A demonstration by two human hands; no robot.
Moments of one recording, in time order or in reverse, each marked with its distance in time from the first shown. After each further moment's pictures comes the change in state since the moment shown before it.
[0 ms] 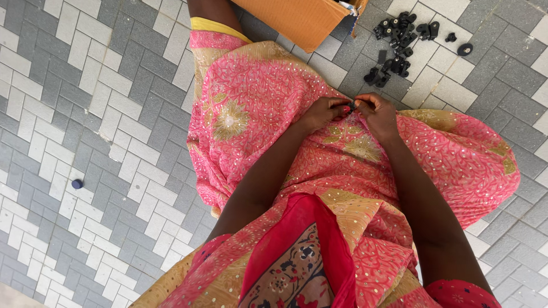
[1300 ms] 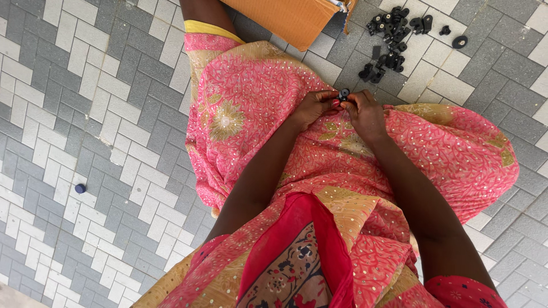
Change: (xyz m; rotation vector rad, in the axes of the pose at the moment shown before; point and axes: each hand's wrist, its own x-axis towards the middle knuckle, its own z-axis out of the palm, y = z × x) left_hand -0.006 0.010 -0.008 -0.247 0.056 -0.022; right_hand -0.014 -0.015 0.014 -0.484 0.110 -0.410
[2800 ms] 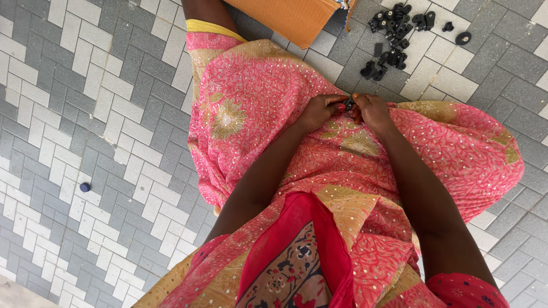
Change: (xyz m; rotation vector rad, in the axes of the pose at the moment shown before) left_hand -0.018 0.006 0.026 0.462 0.045 0.127; right_hand 0.006 0.041 0.009 0.717 -0.216 0.724
